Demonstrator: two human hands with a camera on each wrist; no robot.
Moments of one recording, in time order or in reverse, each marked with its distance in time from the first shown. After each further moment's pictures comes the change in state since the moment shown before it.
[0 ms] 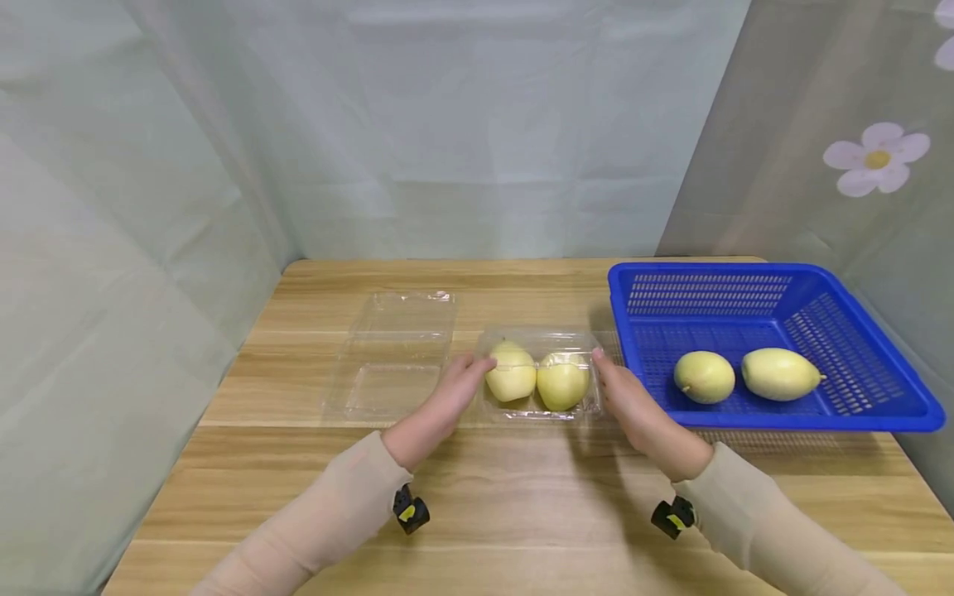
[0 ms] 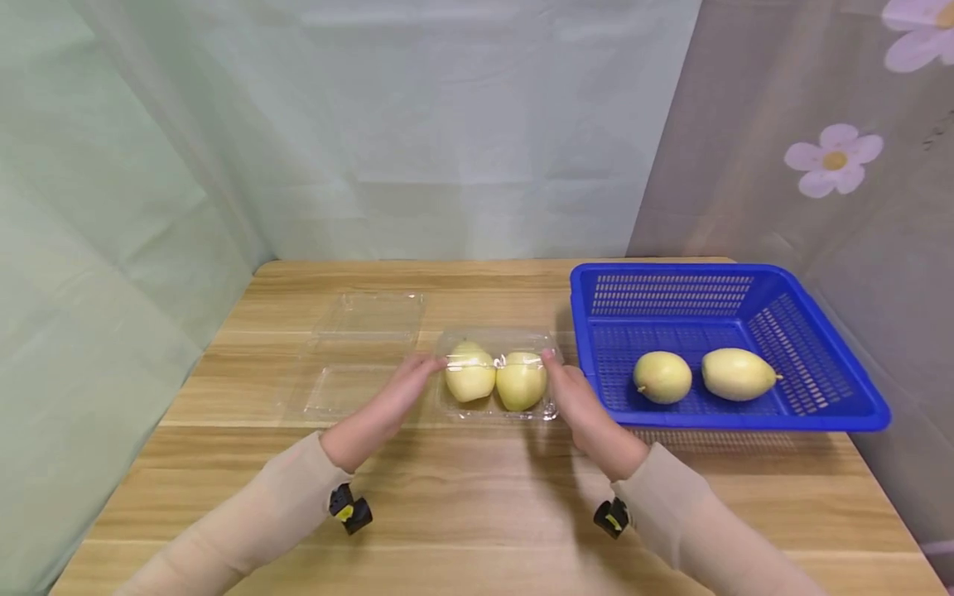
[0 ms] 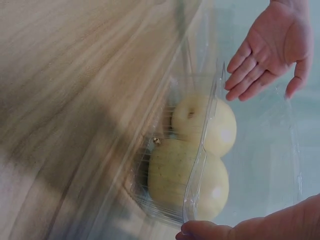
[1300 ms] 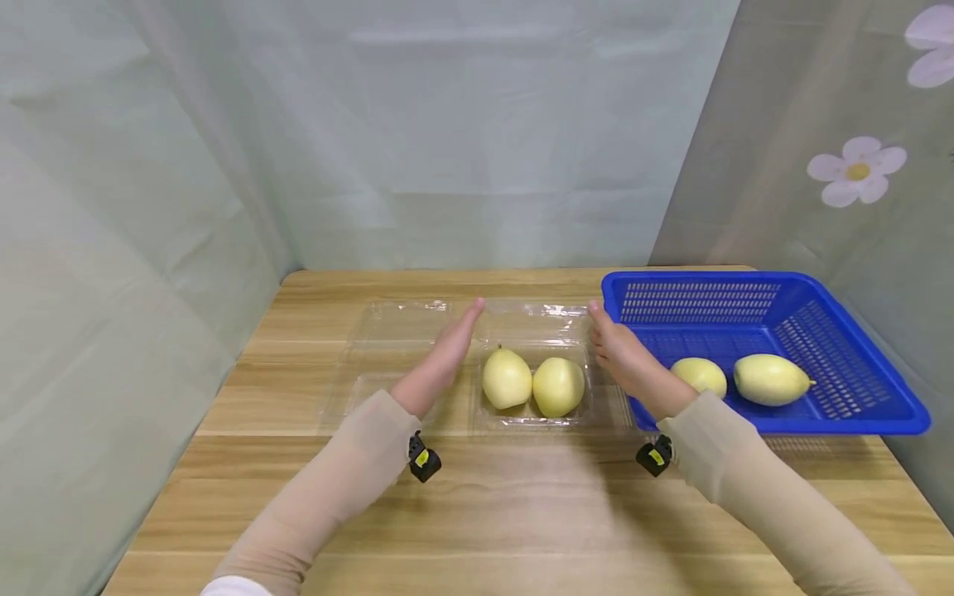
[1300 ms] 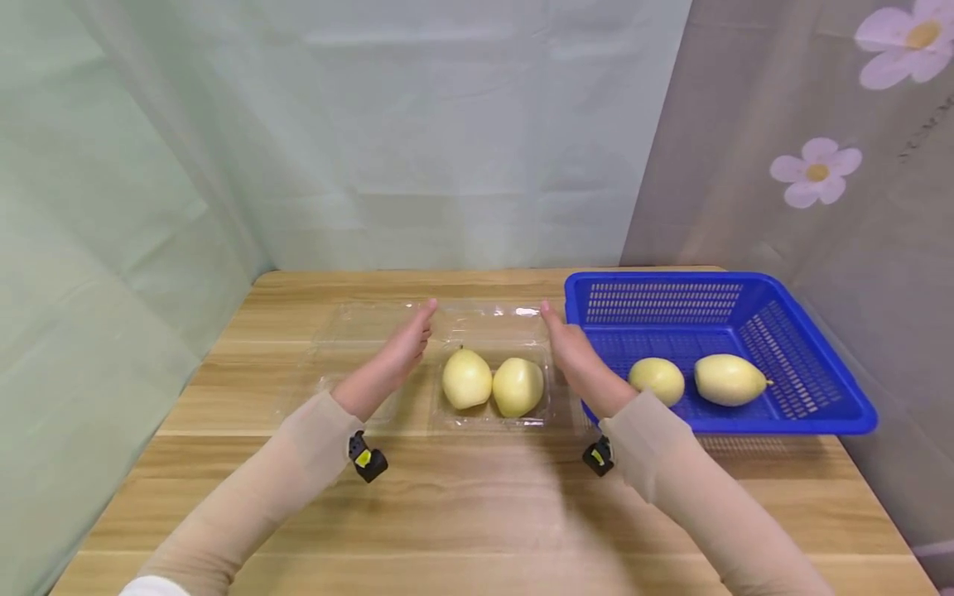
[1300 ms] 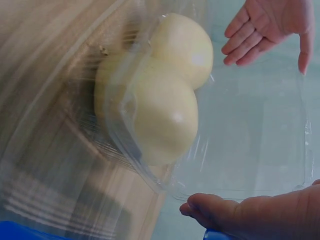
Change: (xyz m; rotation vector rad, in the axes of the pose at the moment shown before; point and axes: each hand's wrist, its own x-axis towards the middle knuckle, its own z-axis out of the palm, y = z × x) left_hand 0.048 0.035 -0.018 -0.029 -0.017 -0.037; right_hand 0.040 -0.044 -0.019 0.009 -0.046 -0.021
